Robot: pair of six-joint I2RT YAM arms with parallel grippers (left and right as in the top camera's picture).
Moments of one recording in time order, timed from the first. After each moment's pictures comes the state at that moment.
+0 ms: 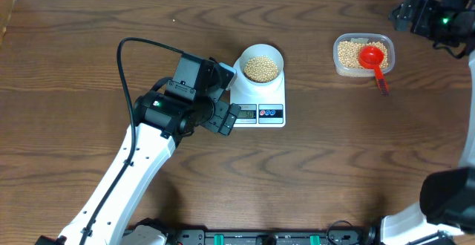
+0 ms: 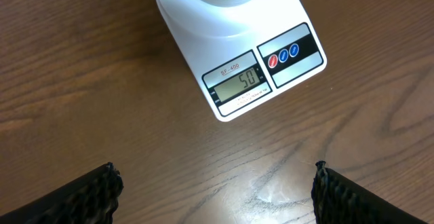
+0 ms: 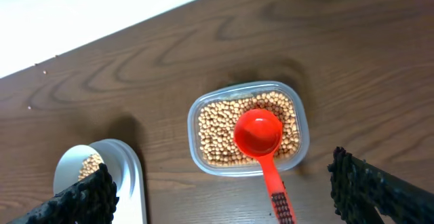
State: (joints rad) left arm -0.41 1.35 1.19 -0.91 0.12 0.09; right arm -0.24 1.75 1.86 -1.00 -0.33 0.12
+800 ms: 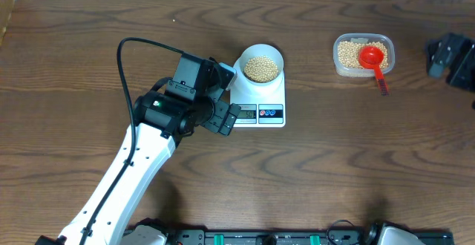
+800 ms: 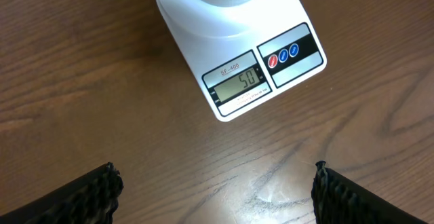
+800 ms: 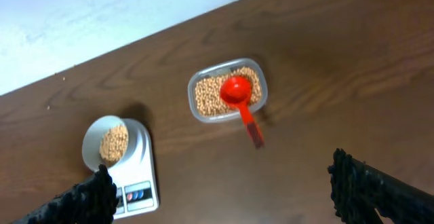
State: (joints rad) left arm -0.41 1.35 1.19 -0.91 0.12 0.09; right arm -0.32 1.30 1.84 -1.30 -0.27 0.11
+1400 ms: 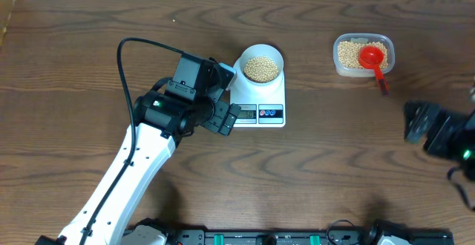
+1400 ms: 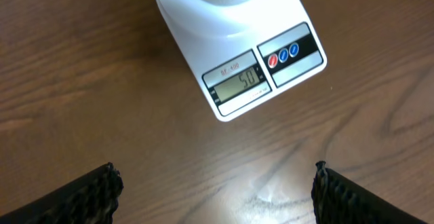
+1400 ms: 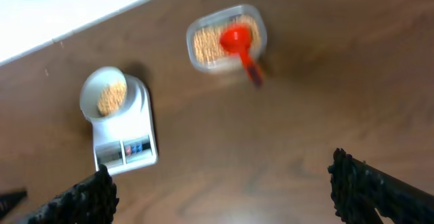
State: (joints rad) left arm -0.41 1.35 1.18 -0.91 0.12 0.09; right arm -0.32 0.92 1.46 -1.33 -0.27 0.11
